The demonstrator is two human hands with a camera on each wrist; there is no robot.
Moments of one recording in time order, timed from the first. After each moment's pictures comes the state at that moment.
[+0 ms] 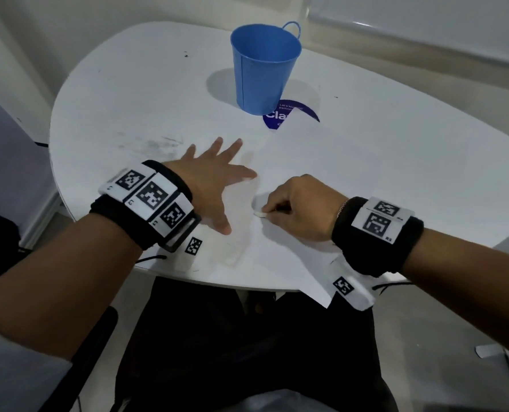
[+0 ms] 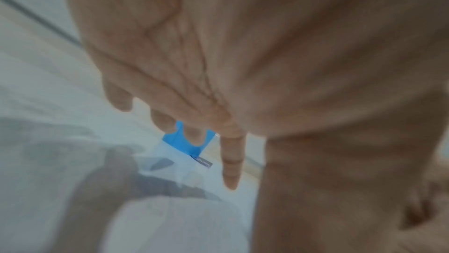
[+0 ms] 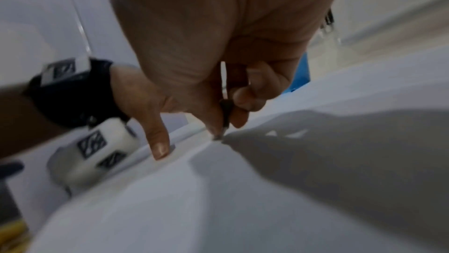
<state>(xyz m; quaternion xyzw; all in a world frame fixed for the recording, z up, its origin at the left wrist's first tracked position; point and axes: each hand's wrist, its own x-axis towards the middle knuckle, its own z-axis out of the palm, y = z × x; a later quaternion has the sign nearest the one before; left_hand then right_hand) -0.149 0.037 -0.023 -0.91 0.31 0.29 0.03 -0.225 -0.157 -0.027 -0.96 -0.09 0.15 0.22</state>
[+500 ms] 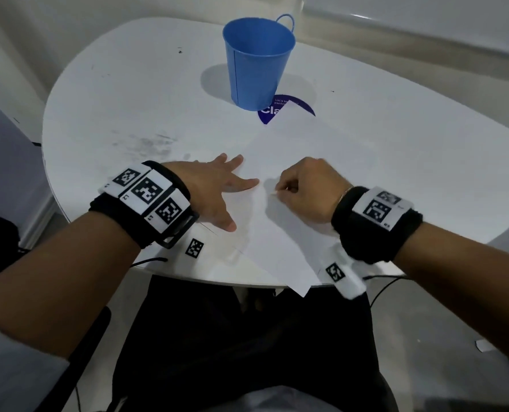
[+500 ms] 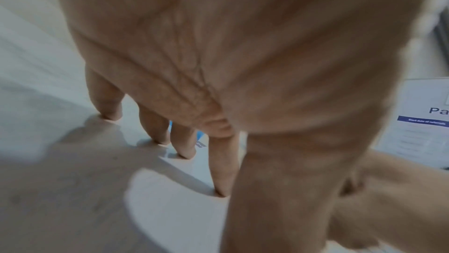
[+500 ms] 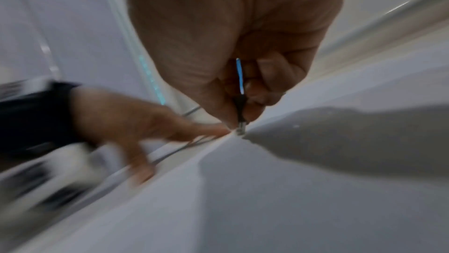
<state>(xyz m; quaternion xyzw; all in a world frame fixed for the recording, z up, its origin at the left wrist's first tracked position) -0.158 0.030 -0.020 -0.89 0.28 0.36 -0.01 -0.222 -0.166 -0.027 -0.97 -0.03 0.09 0.22</state>
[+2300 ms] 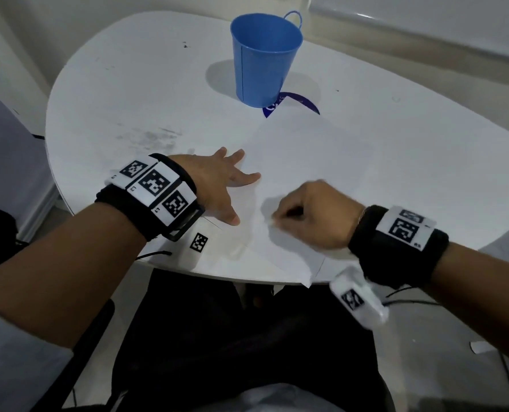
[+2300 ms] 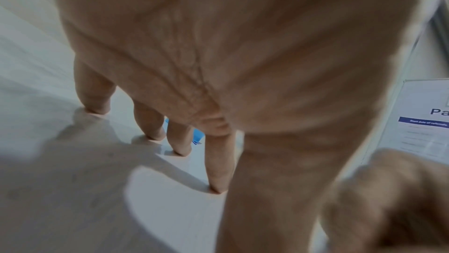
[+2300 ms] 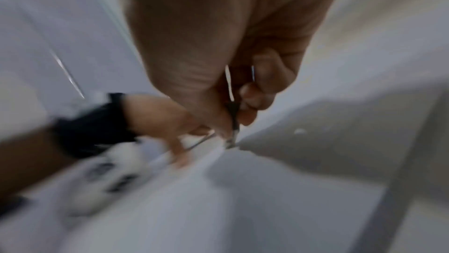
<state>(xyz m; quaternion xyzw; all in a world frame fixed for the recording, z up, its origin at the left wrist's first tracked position) -0.159 0.032 -0.021 -0.90 0.27 0.34 0.02 -0.252 -0.163 -0.023 -0.95 -0.09 0.16 0.24</state>
